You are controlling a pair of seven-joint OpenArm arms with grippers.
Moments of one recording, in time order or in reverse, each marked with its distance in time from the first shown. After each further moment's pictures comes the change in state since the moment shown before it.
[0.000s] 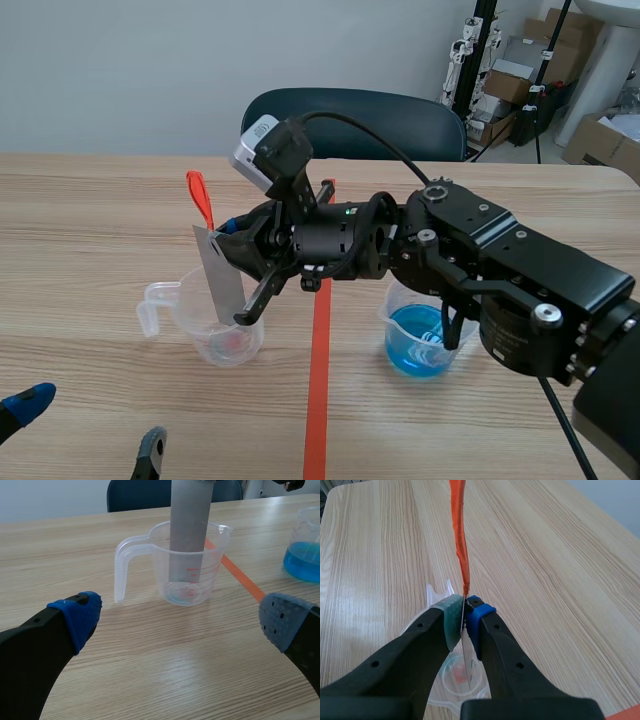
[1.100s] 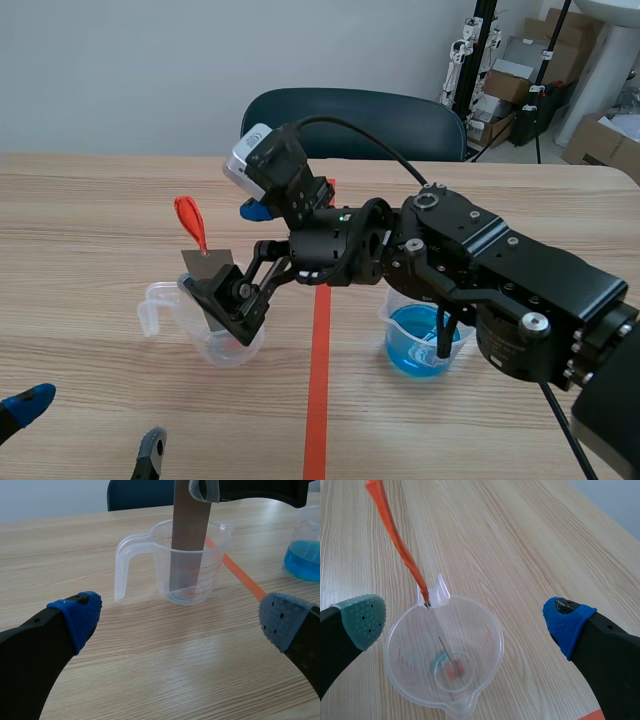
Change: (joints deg) left arm 0.0 0.0 0.0 0.0 0.0 0.0 0.2; right arm 0.0 0.0 -1.8 0.0 -1.7 -4.7 0.2
